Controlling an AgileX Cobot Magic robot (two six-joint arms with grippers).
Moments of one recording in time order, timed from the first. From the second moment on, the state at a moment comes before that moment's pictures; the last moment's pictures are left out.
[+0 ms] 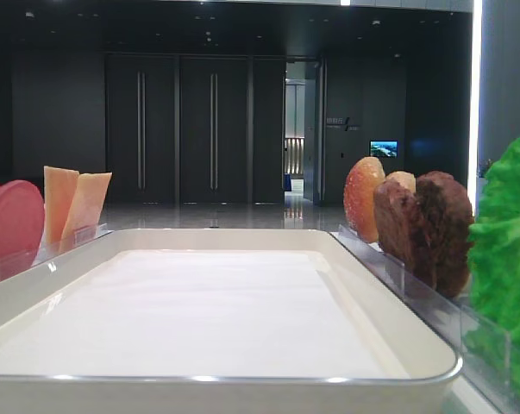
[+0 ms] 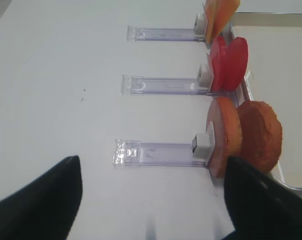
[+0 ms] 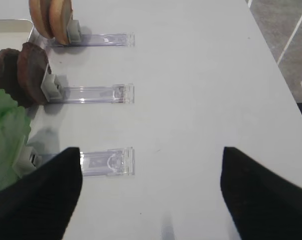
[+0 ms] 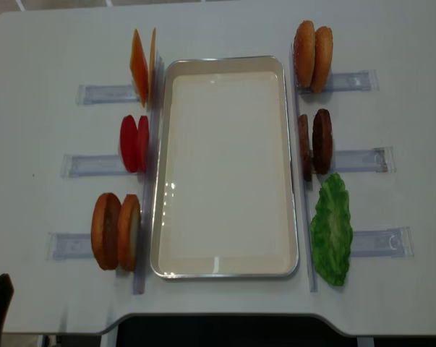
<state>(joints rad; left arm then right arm) 0.05 -0.02 -0.47 0.01 1.11 -0.01 0.00 -0.01 -0.50 0.02 1.13 -0.04</state>
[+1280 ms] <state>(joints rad) 0.05 -0.02 -0.47 0.01 1.11 -0.01 0.00 -0.01 -0.50 0.02 1.13 -0.04</state>
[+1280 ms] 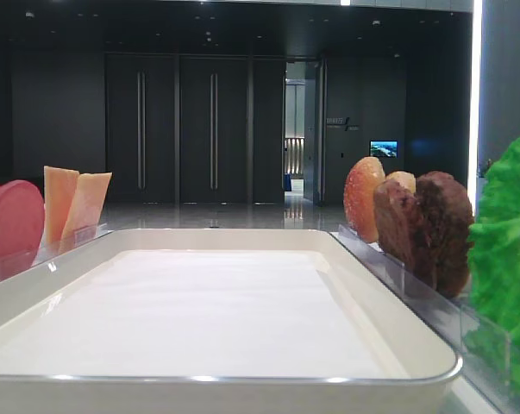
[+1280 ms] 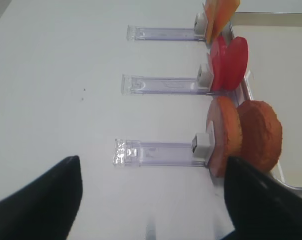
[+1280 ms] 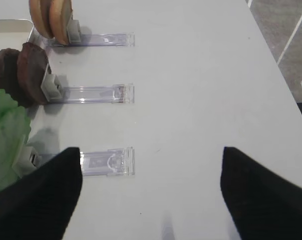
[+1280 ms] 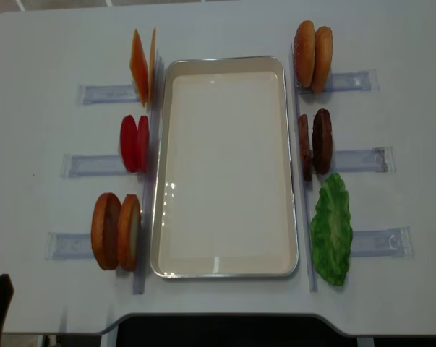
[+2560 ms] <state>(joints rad) 0.05 0.84 -0.80 0.07 1.25 -0.06 0.00 -0.01 -0.50 0.02 1.13 -0.04</state>
